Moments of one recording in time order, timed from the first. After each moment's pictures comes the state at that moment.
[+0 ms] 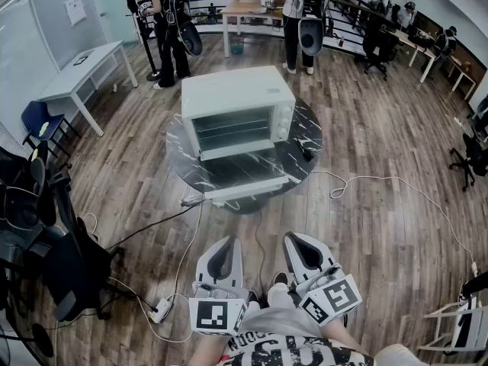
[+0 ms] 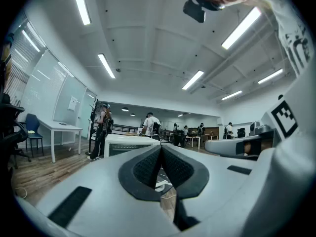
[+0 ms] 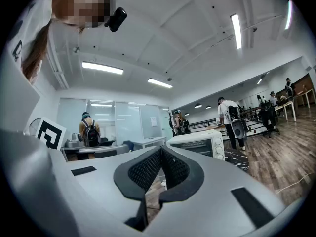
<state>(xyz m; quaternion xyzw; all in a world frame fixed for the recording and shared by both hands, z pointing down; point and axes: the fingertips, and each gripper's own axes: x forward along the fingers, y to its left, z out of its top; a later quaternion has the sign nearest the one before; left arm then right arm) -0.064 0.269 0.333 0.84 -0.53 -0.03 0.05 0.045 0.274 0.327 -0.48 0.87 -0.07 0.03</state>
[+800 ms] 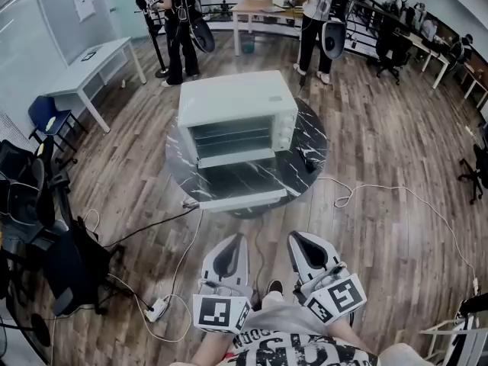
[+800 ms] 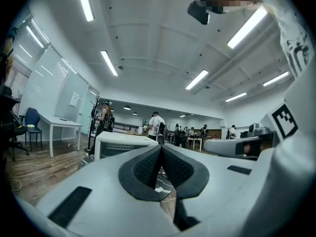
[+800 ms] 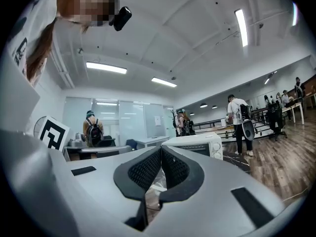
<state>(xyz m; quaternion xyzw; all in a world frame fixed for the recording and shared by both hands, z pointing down) -0.015 0.215 0.334 0.84 -0.54 -0.04 0.06 0.089 0.218 0.323 -0.45 0.89 -0.05 0.02</state>
